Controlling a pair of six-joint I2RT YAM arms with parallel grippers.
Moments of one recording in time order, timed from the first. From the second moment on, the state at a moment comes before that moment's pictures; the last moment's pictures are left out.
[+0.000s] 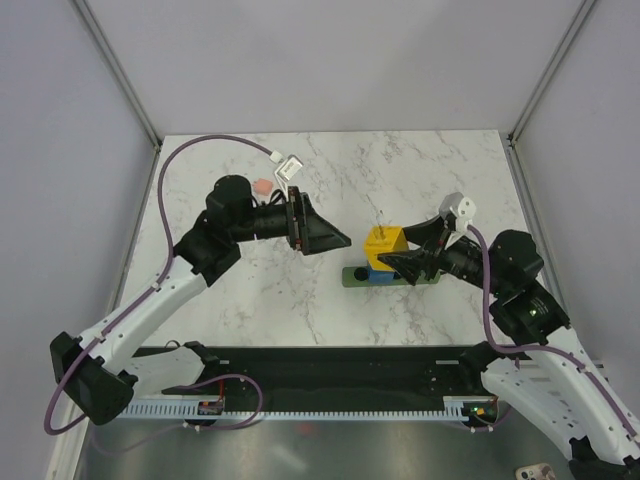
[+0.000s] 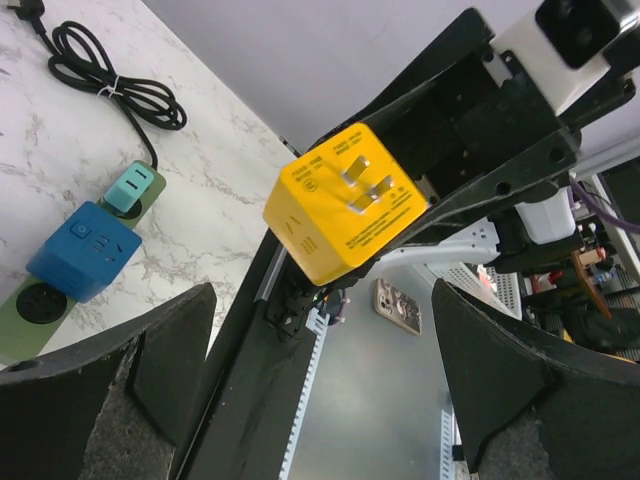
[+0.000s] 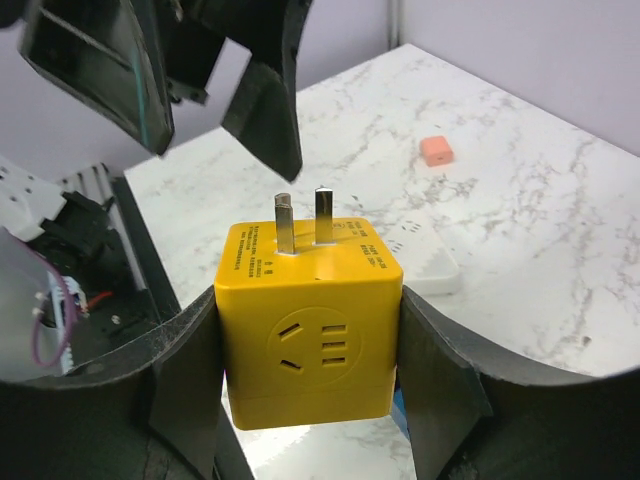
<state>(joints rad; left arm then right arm) -0.64 1.12 1.05 -0.04 0.72 -0.68 0.51 0.64 0.83 -0.19 -0.53 0.13</state>
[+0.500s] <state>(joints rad) -0.65 1.23 1.19 -0.25 0.63 -0.67 0.67 0.79 0.83 -0.24 -0.32 -0.08</state>
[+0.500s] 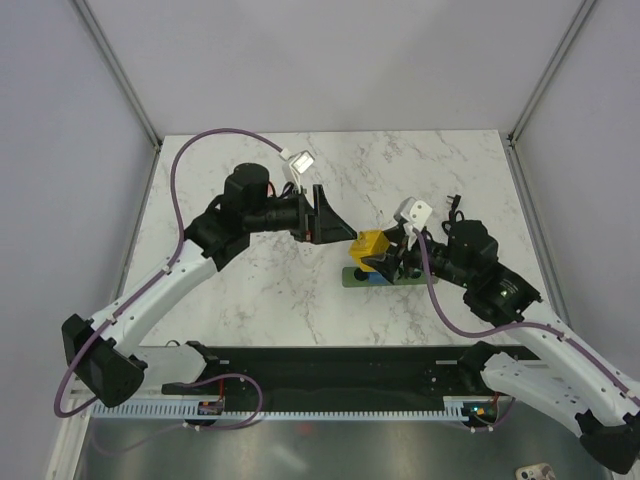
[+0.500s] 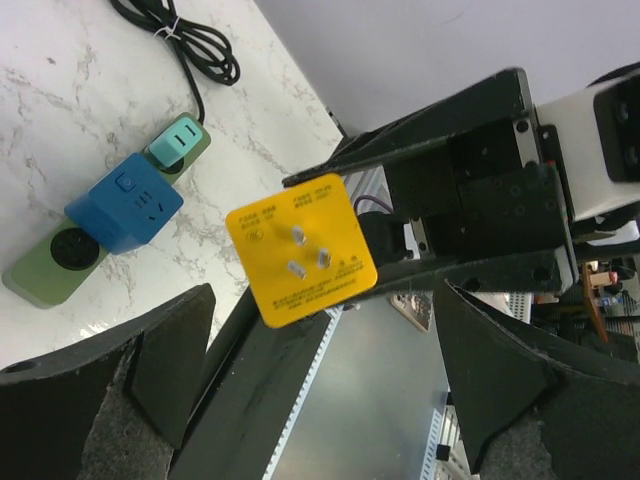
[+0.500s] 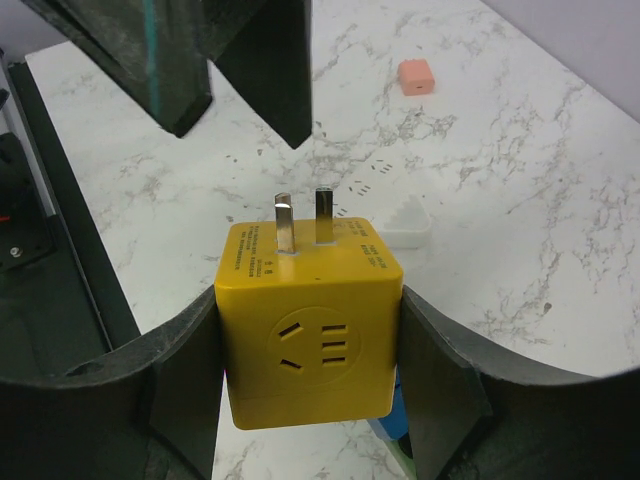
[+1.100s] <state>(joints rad) -0.65 1.30 1.22 -0.42 0.63 -0.60 0.94 0.94 0.85 -0.14 -0.06 -0.16</state>
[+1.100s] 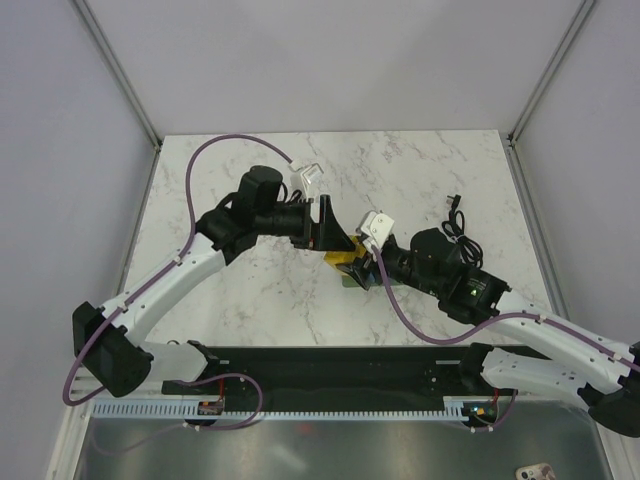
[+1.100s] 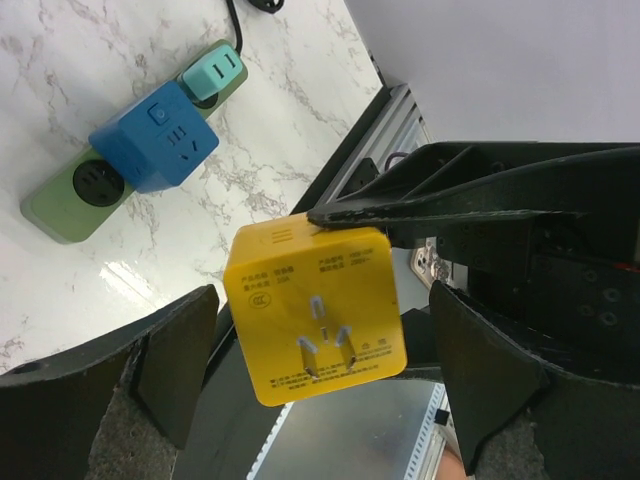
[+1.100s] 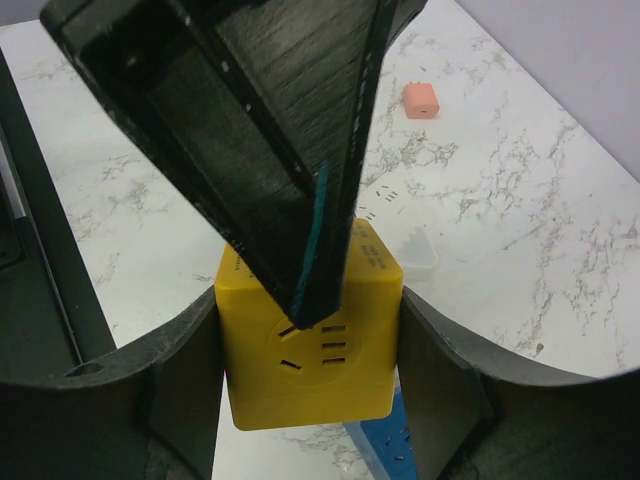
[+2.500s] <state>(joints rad) -0.58 1.26 0.96 0.07 0.96 -1.00 0.96 0.73 0.67 0.04 0.05 -0.01</state>
